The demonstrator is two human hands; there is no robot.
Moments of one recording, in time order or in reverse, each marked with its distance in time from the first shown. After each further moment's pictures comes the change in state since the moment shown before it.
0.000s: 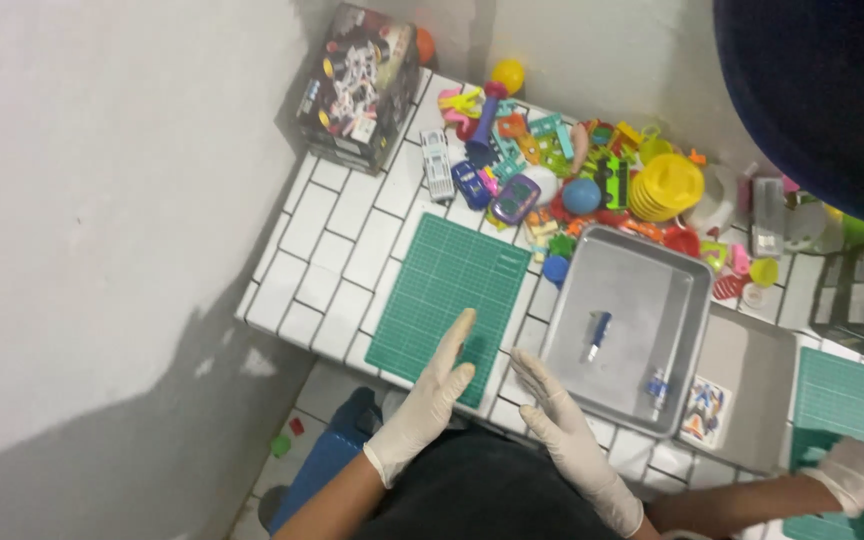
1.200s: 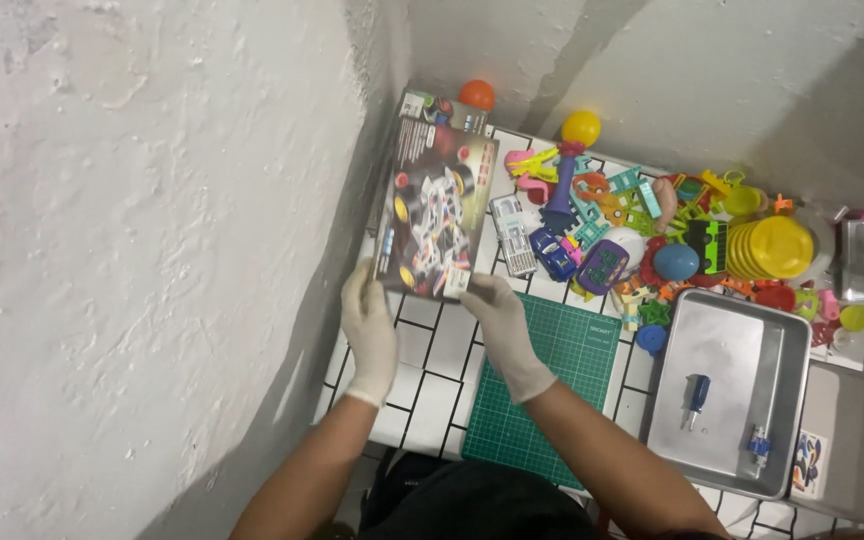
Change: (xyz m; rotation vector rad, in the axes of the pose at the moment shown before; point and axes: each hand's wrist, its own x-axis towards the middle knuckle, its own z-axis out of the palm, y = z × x) left_hand 0.166 0.000 -0.287 -0.004 0.914 -0.006; right_hand 0.350 -0.051 0.177 -0.074 0.474 0.301
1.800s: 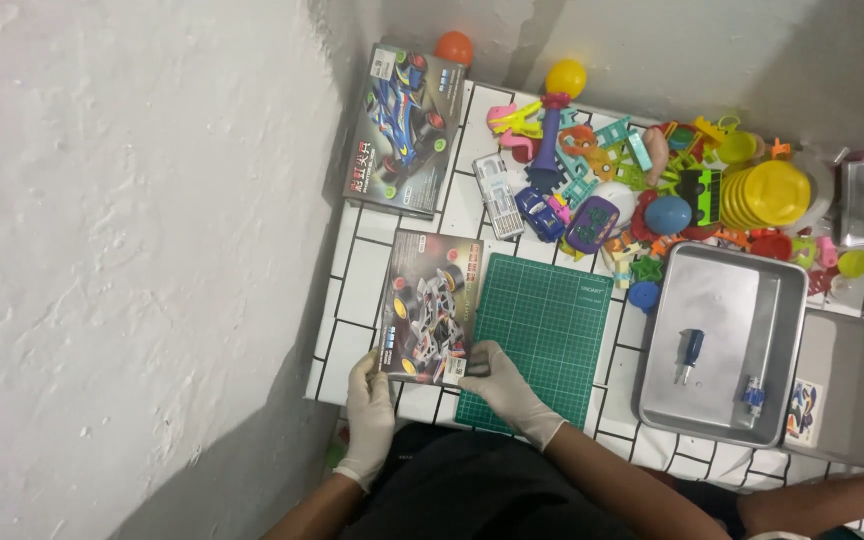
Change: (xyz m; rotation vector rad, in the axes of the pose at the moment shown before) left_hand -0.106 -0.090 -0.087 0.165 -0.309 -0.351; right_hand -0.063 0.123 -0.041 -0.164 -0.252 0.317
